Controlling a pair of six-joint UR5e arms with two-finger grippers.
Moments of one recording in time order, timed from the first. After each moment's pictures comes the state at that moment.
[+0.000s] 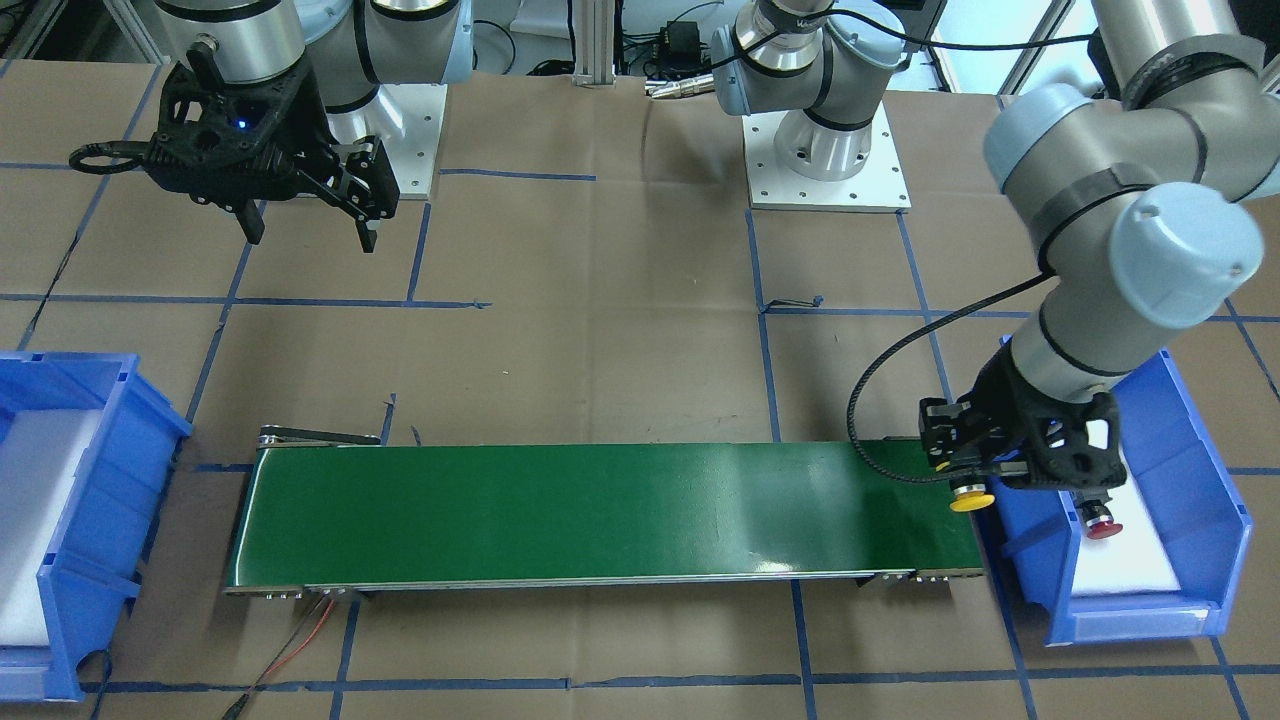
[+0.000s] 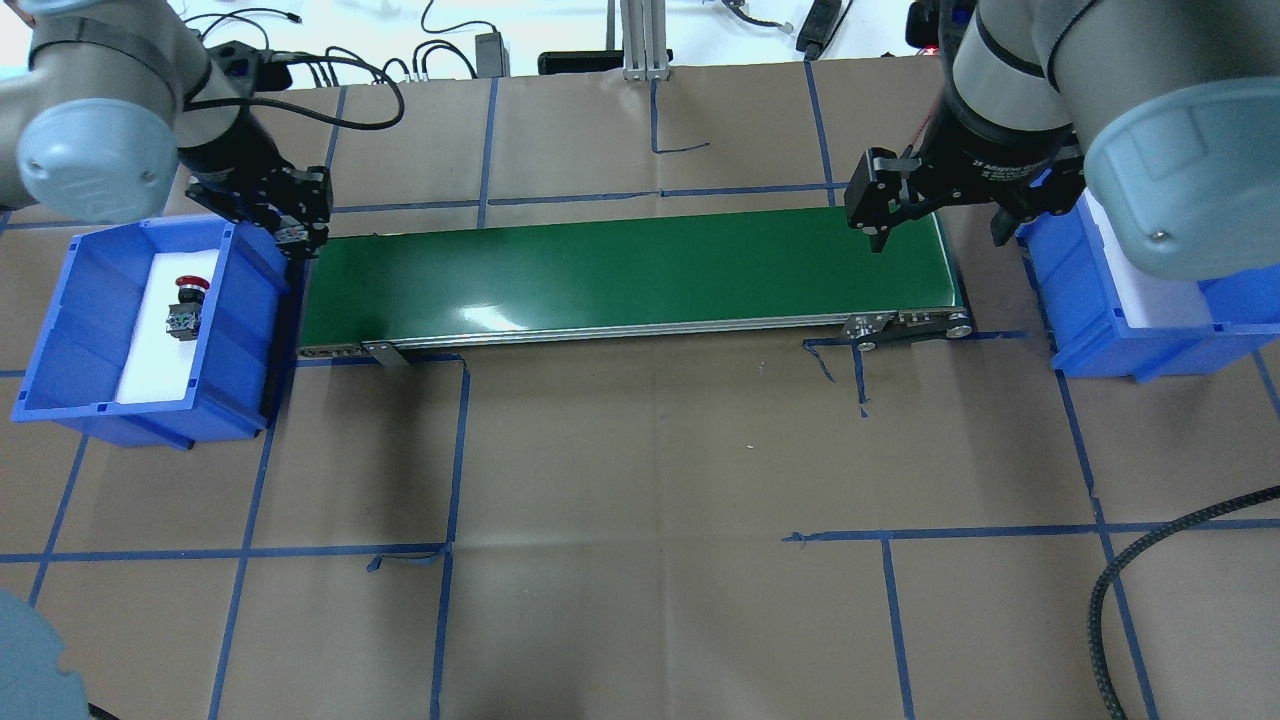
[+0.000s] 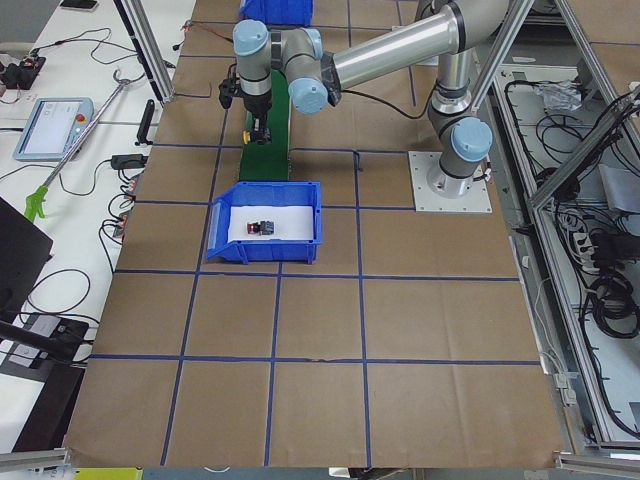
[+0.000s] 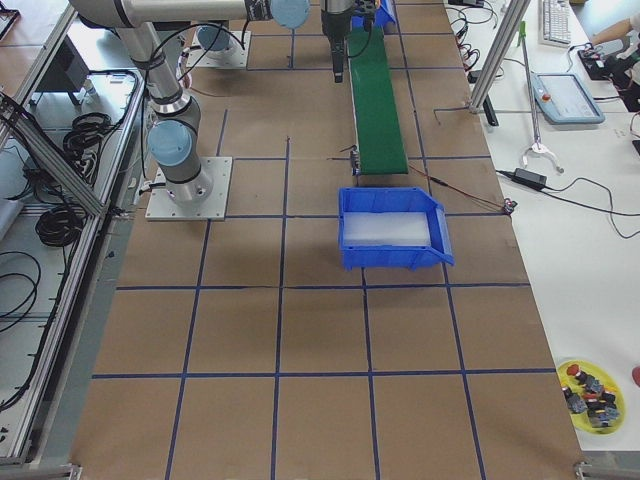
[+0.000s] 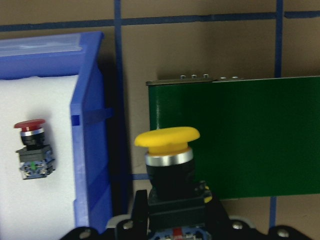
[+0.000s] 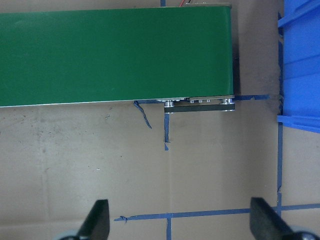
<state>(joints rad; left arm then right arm) -1.40 -1.88 -1.61 -1.20 1.58 0.21 1.64 -1.63 1.64 -1.66 -1.64 0.09</state>
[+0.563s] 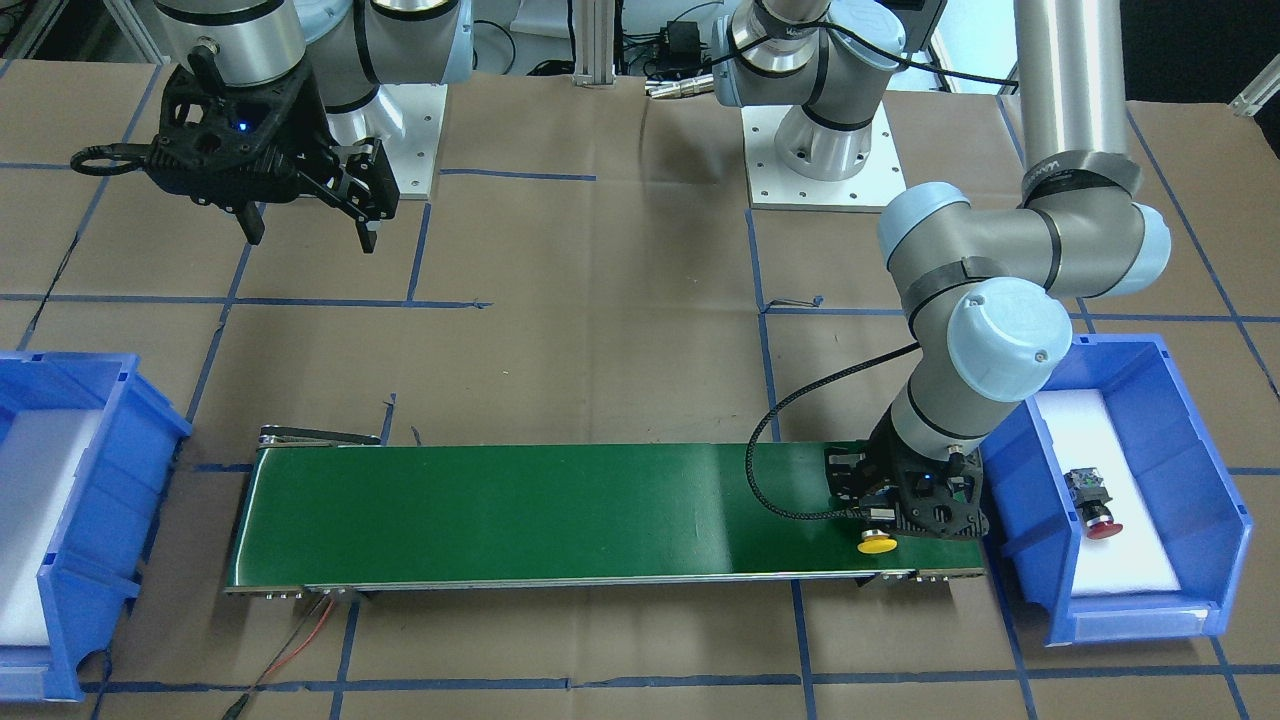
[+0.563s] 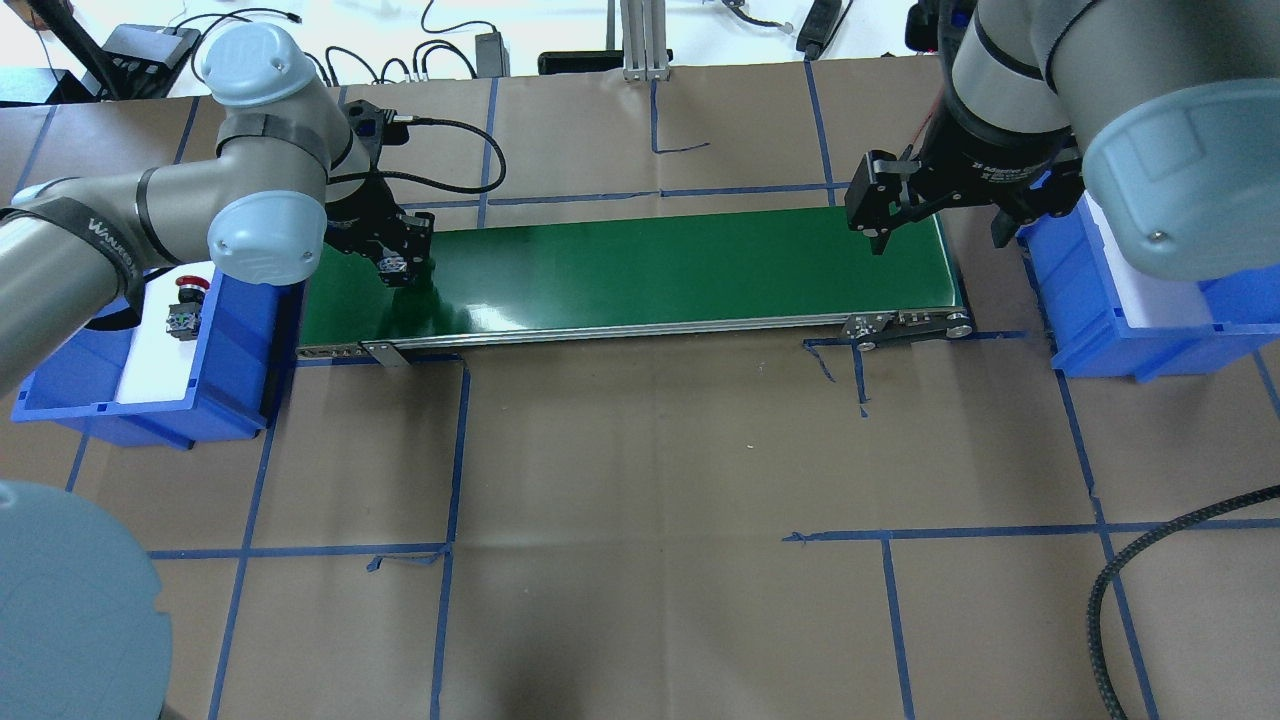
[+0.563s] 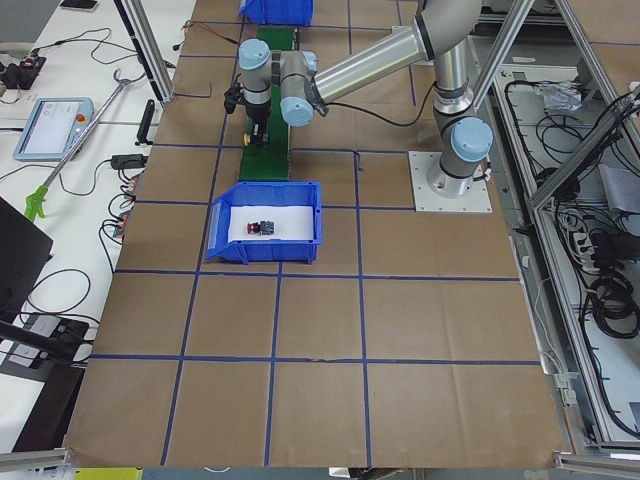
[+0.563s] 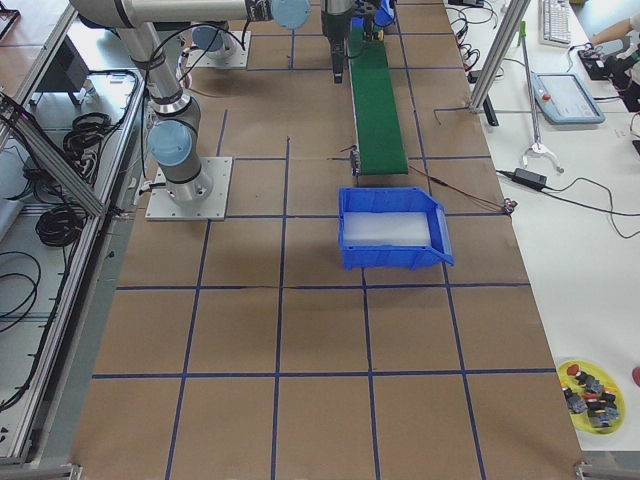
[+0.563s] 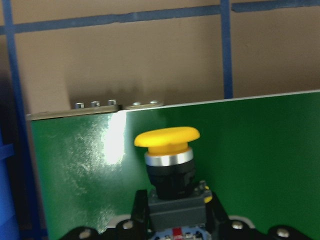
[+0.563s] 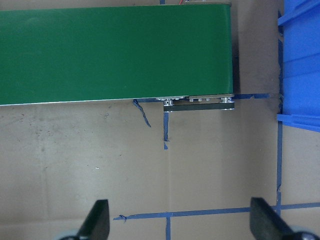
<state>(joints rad) -1.48 -1.97 -1.71 -0.96 1.58 0.20 1.64 -1.63 1.64 -1.66 -1.64 0.09</state>
